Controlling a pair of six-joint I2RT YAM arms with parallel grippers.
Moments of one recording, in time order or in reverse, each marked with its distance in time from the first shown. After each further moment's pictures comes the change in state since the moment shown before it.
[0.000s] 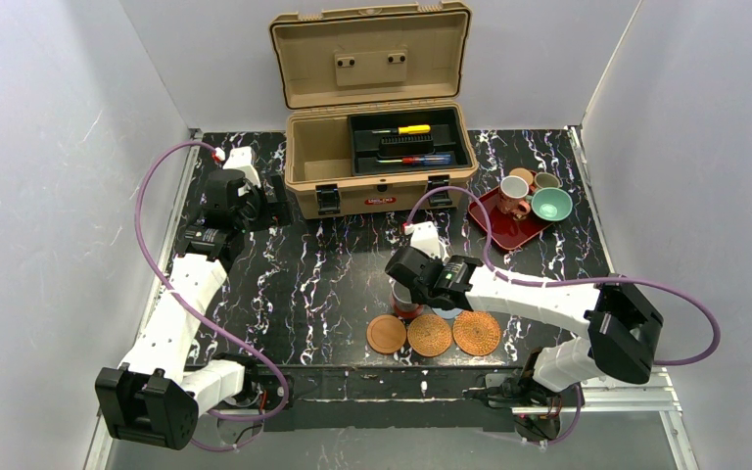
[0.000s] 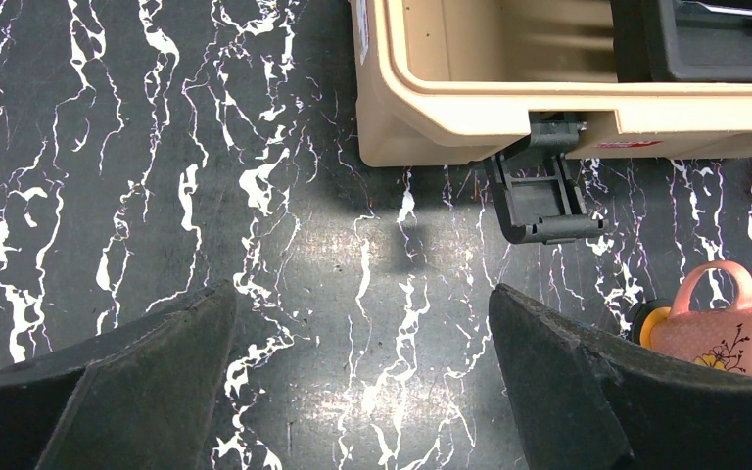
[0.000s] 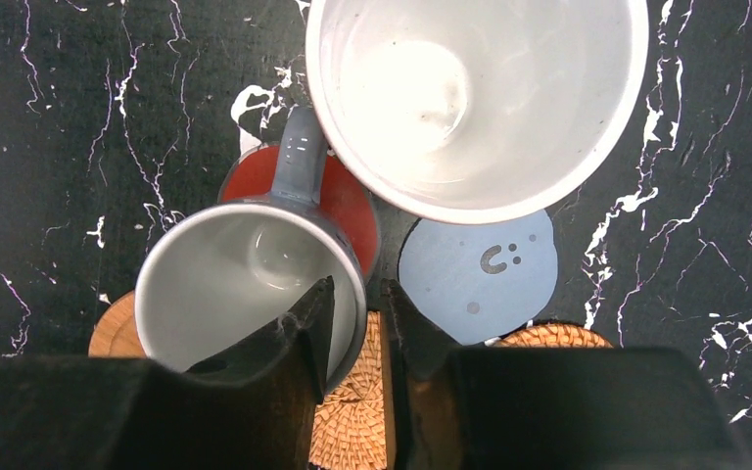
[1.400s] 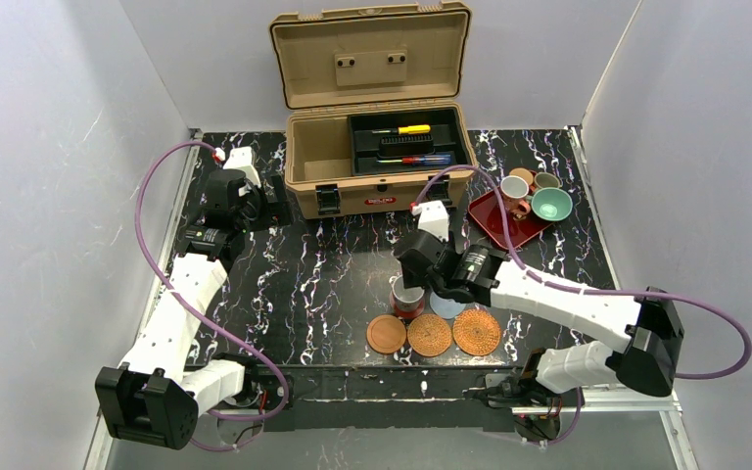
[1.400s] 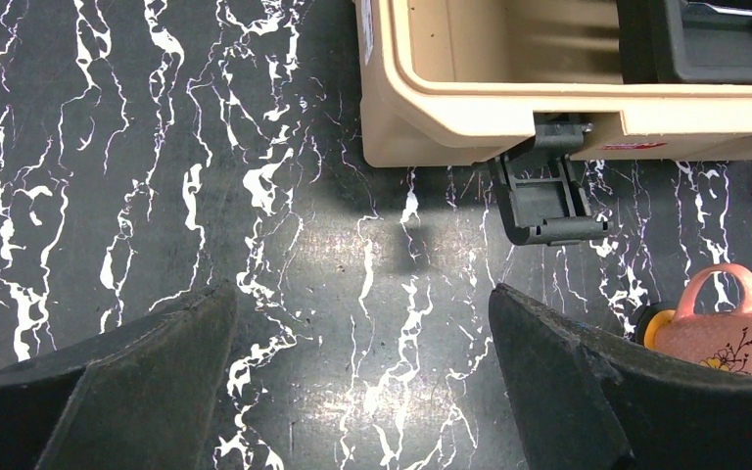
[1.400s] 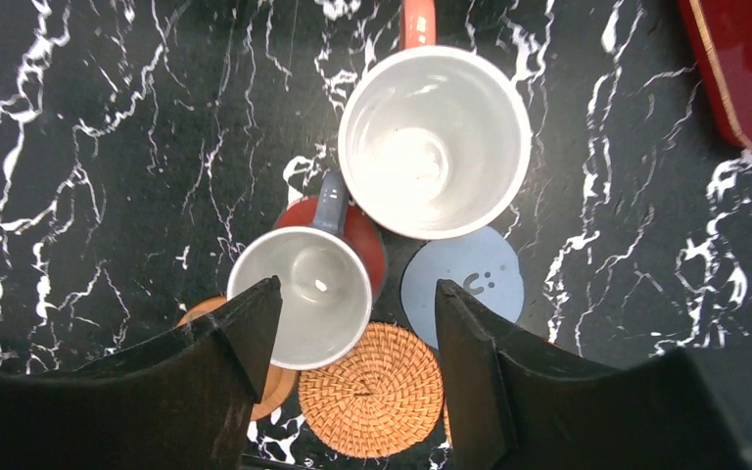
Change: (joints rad) left arm -0.003 0.002 0.000 0.000 -0.010 -0.001; right arm 0.000 -0.108 0.109 -0.071 0.043 -0.041
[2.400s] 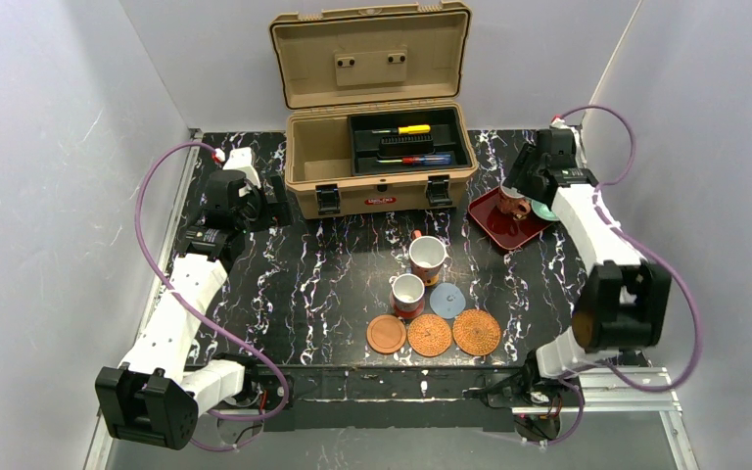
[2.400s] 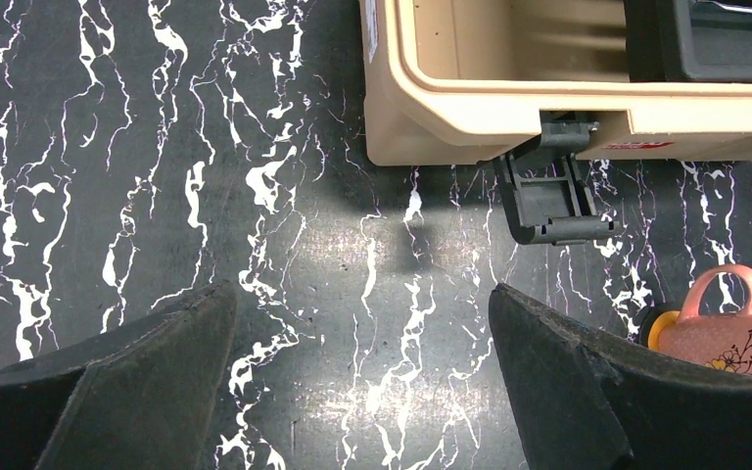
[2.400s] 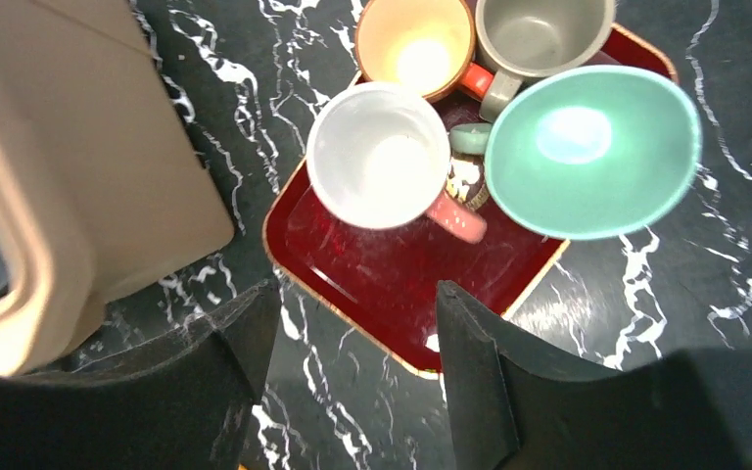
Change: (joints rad) left arm 0.000 -0.001 -0.005 0.000 -0.011 0.000; right arm -1.025 0.177 0.201 0.216 -0.409 -0.284
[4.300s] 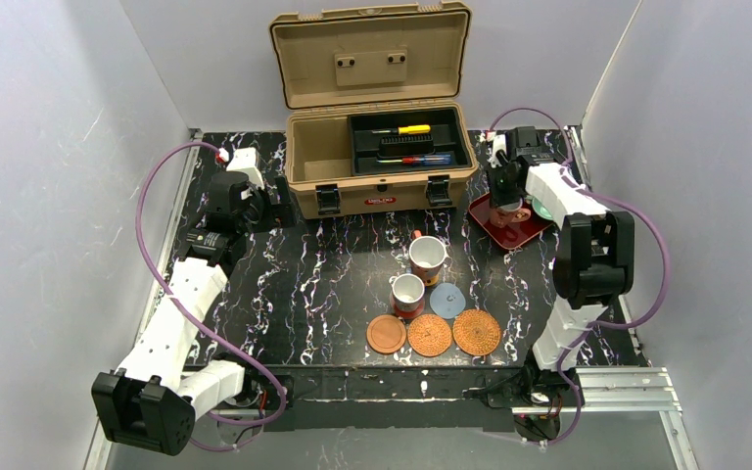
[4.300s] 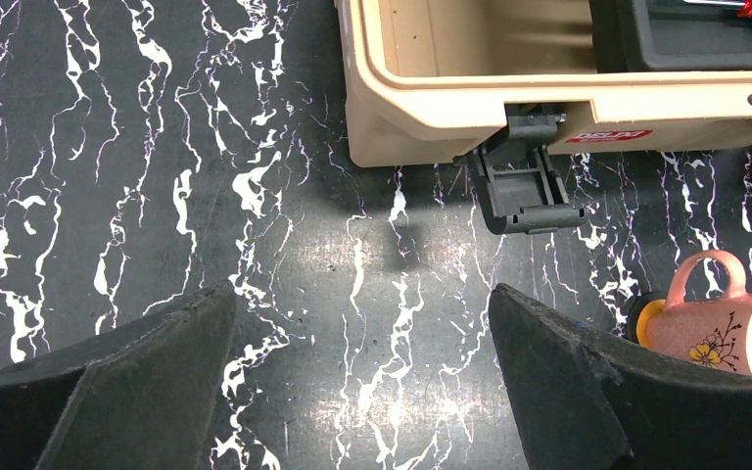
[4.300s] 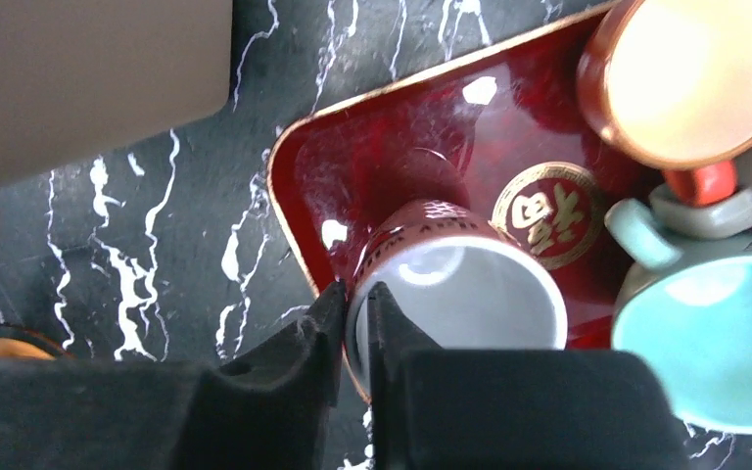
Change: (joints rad) left arm -0.034 -0.026 0.000 -0.001 -0.004 0.008; right arm 0.031 0.362 0.179 -0.100 -0.243 -0.519
